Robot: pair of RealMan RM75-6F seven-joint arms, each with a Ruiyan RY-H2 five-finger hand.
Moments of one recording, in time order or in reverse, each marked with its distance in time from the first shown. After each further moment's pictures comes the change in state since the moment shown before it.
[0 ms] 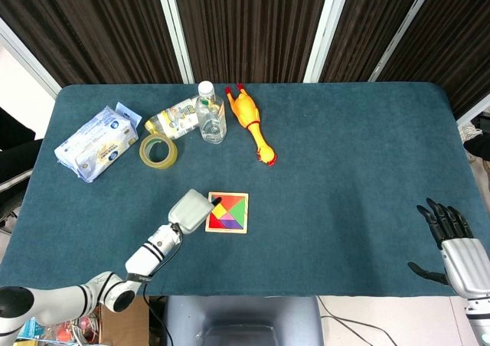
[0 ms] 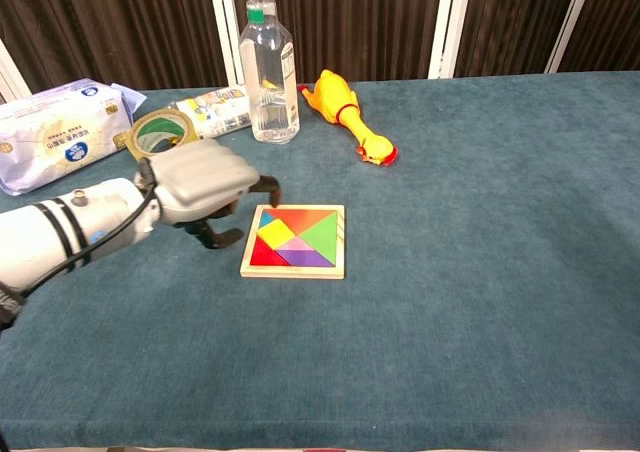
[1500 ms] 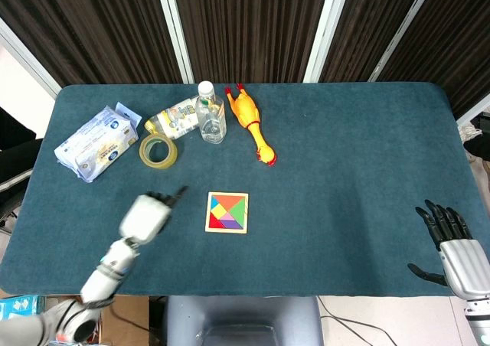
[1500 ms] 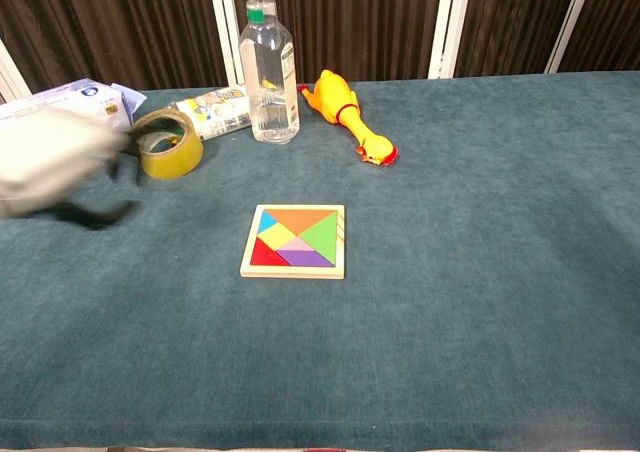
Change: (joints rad) left arm 0.254 0.167 0.113 -0.147 0.134 0.421 -0.137; right arm -0.002 -0.003 -0.006 -0.003 -0.007 -0.004 -0.038
